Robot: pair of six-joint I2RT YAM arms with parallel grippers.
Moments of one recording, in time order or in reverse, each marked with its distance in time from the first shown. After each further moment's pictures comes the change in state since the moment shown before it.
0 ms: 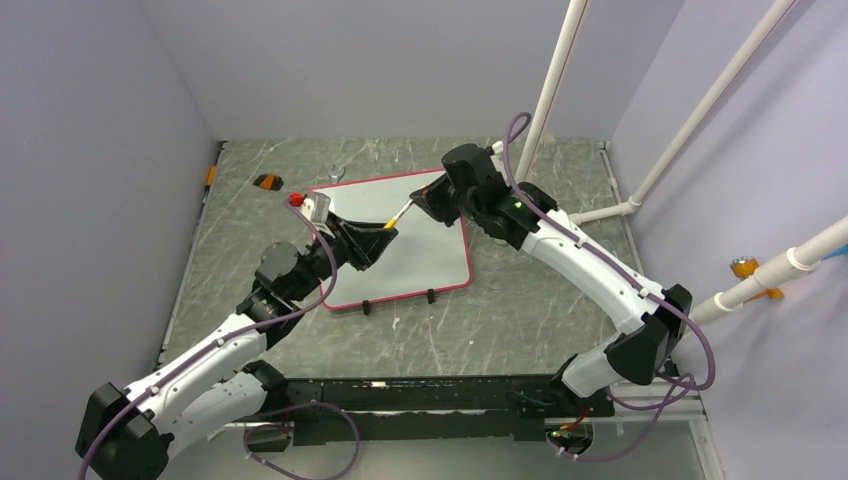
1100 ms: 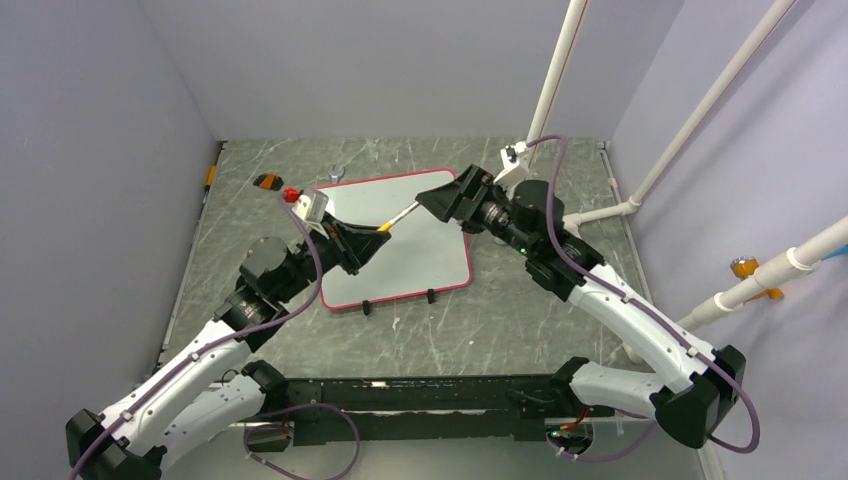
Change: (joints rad) left arm -0.013 -0.098 0.113 -0.277 0.019 0.064; right arm -0.072 -0.366 -0.492 0.581 -0.241 -0.515
